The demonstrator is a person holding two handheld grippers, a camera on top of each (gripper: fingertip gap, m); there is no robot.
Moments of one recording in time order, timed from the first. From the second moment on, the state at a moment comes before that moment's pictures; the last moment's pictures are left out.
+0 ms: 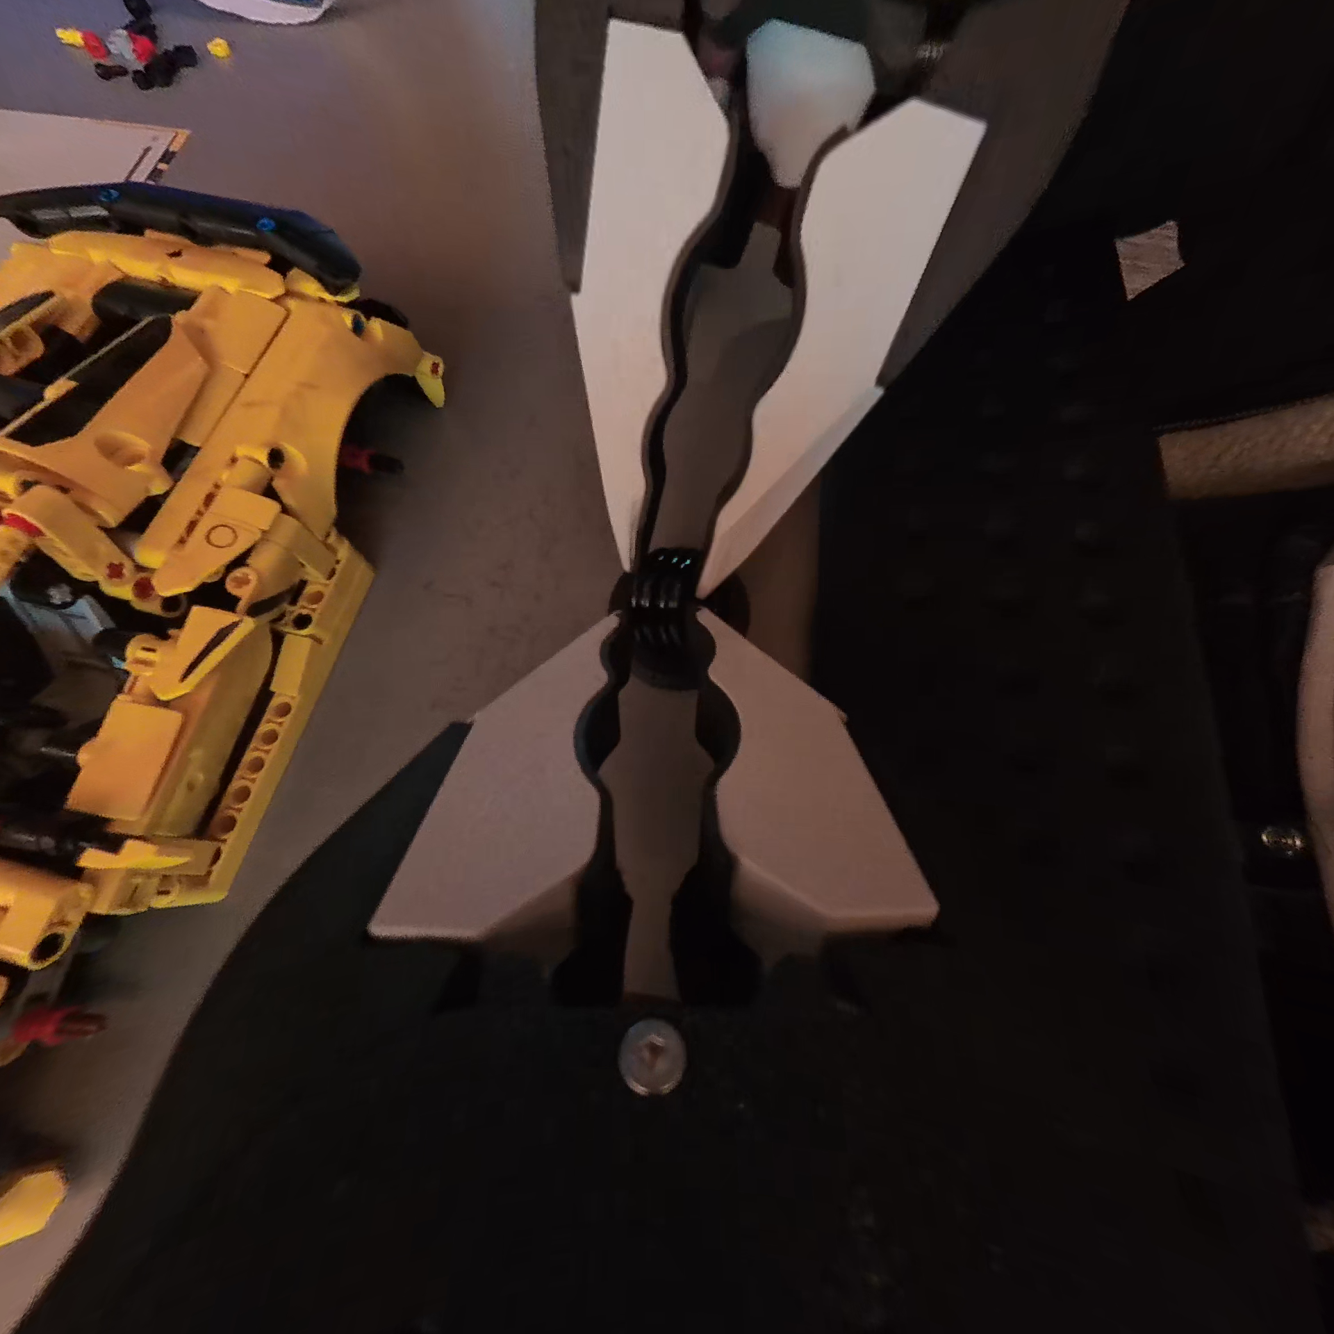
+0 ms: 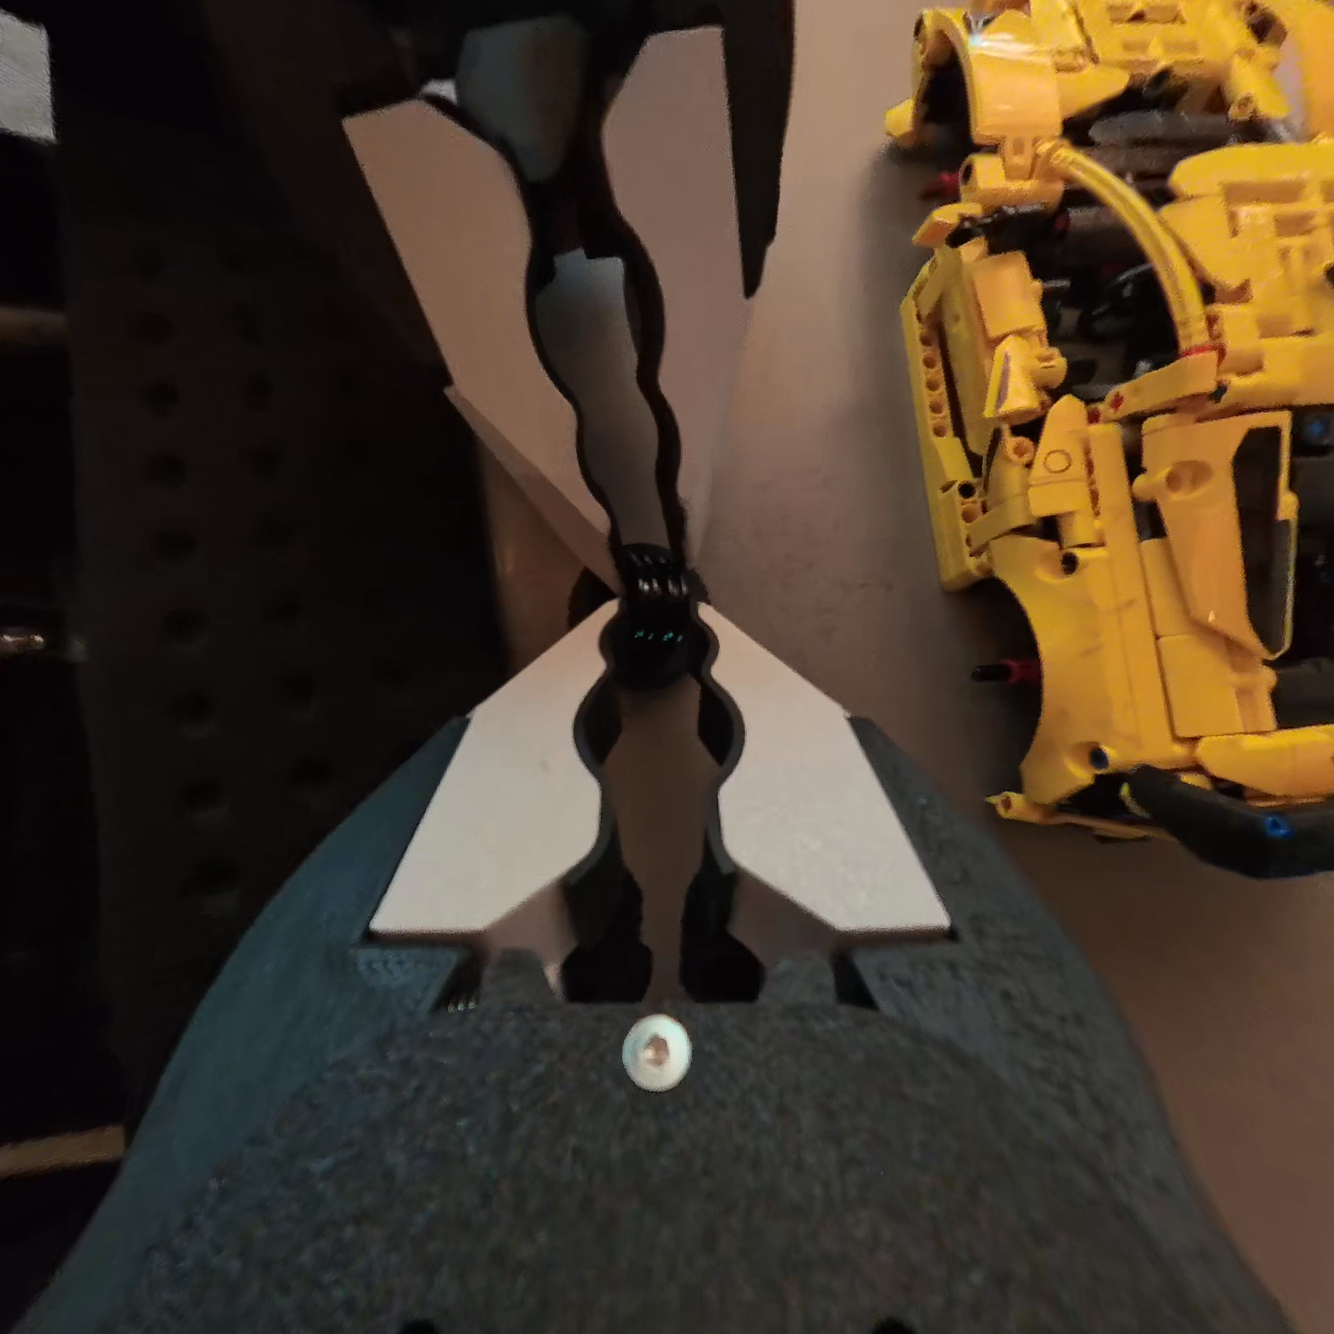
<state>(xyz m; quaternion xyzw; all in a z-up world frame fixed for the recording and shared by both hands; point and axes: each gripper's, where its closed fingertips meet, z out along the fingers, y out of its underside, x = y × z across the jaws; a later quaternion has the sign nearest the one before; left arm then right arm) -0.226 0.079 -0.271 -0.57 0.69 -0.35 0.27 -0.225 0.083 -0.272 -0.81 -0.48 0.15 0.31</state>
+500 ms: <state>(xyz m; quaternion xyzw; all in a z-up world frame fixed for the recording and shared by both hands) -0.226 0.080 -0.274 -0.66 0.60 -0.43 0.13 -0.223 0.085 -0.273 -0.83 -0.46 0.21 0.22</state>
